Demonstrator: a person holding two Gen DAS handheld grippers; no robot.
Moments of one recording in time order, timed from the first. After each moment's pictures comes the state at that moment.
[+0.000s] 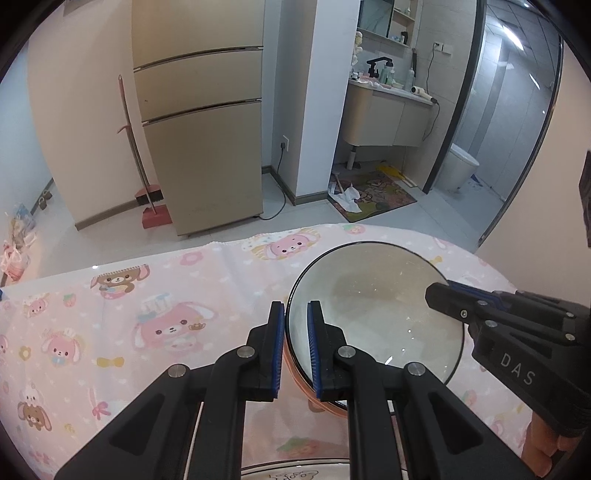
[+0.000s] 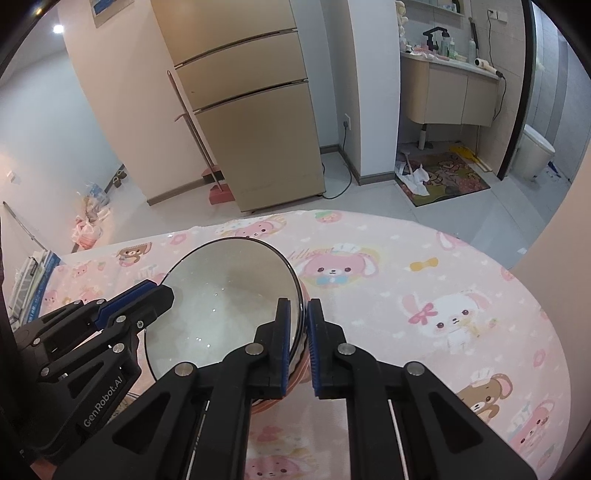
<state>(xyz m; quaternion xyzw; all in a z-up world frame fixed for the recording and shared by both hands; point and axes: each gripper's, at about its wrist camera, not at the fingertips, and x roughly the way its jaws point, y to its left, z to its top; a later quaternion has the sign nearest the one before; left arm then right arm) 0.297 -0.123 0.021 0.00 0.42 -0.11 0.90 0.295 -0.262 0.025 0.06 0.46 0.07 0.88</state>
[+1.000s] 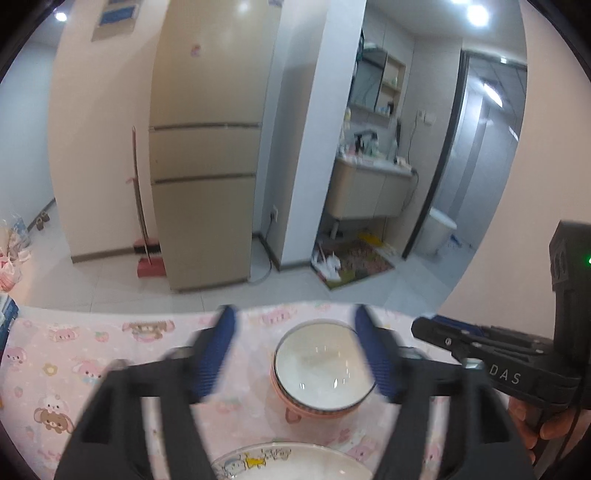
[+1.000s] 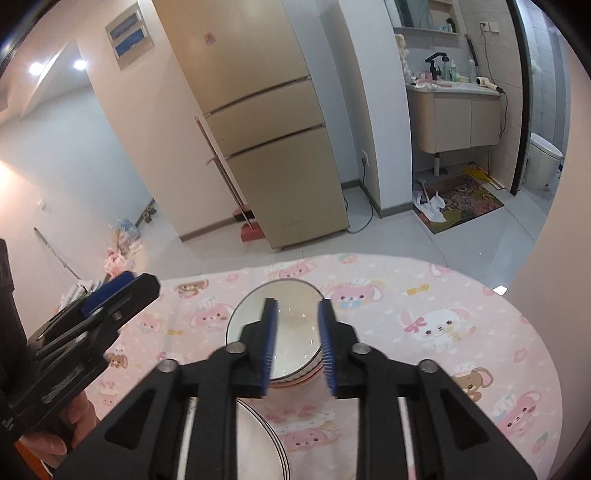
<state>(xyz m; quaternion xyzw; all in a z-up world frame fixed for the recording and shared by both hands) 0.230 -0.096 0.128 -0.05 0.29 -0.12 0.95 0.243 -0.277 0.104 0.10 0.39 0.11 0.91</state>
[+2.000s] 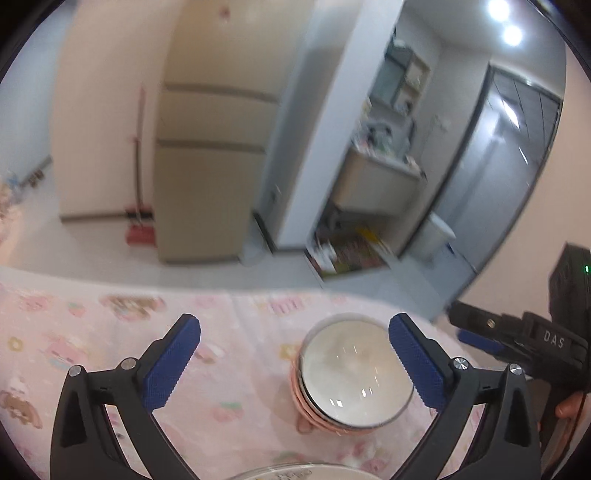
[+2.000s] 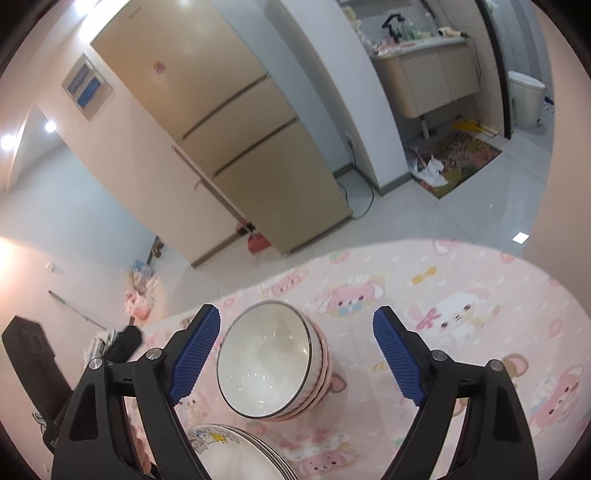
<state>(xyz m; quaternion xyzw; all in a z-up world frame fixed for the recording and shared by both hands) 0.287 -0.066 0.058 -0.12 0.36 -0.14 0.92 0.287 -0.311 0.061 0.22 0.41 0.10 0.88</state>
